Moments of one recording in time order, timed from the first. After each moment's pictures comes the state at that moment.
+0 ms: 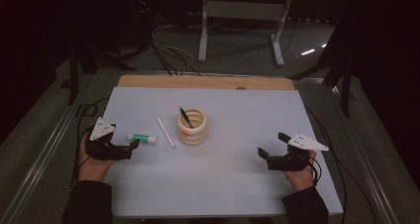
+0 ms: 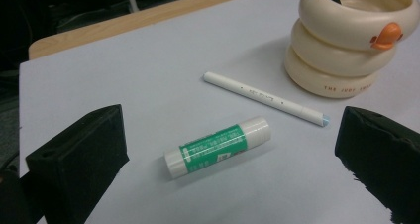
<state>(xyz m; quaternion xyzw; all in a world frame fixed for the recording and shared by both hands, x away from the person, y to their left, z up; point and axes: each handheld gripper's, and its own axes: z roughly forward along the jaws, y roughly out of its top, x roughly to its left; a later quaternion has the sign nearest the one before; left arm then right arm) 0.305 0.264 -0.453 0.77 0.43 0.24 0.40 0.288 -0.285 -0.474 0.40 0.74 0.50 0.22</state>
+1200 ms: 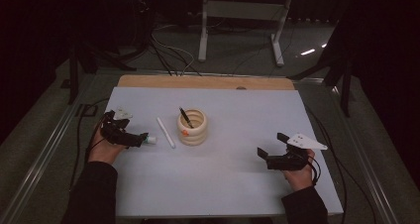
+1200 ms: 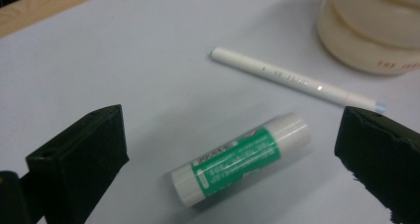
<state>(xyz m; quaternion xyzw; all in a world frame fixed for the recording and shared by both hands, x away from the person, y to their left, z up) 0.362 0.247 -0.469 0.83 0.43 0.20 0.30 0.291 -0.284 -0.477 0.40 0.74 0.51 0.21</state>
